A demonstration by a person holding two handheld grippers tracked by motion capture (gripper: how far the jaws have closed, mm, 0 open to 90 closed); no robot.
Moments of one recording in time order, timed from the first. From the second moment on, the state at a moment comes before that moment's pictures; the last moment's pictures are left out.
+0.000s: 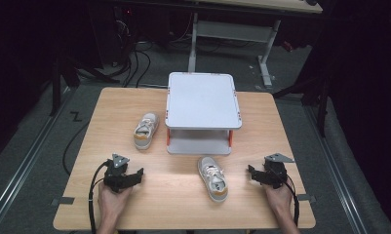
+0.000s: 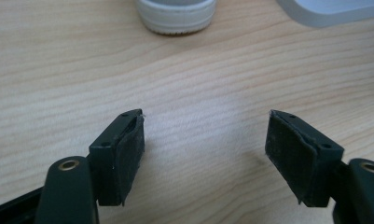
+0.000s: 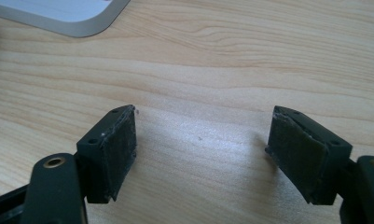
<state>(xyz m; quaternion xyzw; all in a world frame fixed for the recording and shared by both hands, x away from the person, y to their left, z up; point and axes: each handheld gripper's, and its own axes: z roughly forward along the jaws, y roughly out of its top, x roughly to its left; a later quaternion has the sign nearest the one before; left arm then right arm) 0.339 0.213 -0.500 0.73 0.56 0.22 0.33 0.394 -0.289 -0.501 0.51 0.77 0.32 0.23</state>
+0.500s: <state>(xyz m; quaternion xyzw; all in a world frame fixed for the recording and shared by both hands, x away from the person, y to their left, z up) 0.361 0.205 -0.463 0.73 0.55 0.22 0.35 0.393 -0.287 -0.502 0.50 0.77 0.32 0.23</state>
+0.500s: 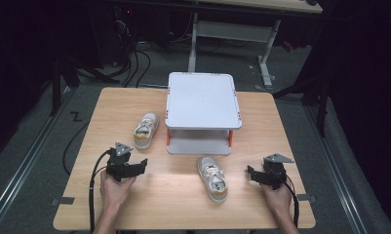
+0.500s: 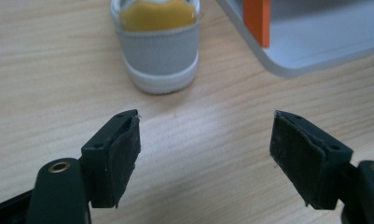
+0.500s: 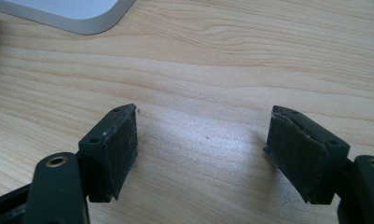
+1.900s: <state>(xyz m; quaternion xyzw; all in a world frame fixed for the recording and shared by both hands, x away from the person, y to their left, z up) 0.470 0.194 -0.463 0.73 0.58 0.23 0.29 0.392 -0.287 -0.502 0.50 0.77 0.32 0.22</state>
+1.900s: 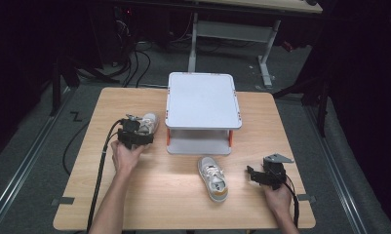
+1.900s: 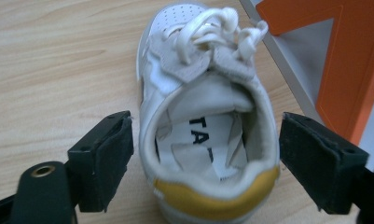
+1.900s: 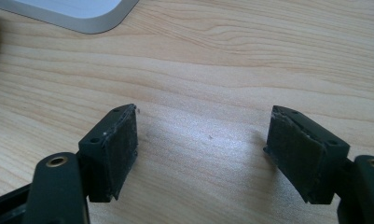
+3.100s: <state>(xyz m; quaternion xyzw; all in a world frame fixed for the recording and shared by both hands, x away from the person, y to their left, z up) 0.391 0.203 -0.451 0.72 0.58 0.23 0.30 0.392 -0.287 -0.502 0.50 0.77 0.32 0.22</state>
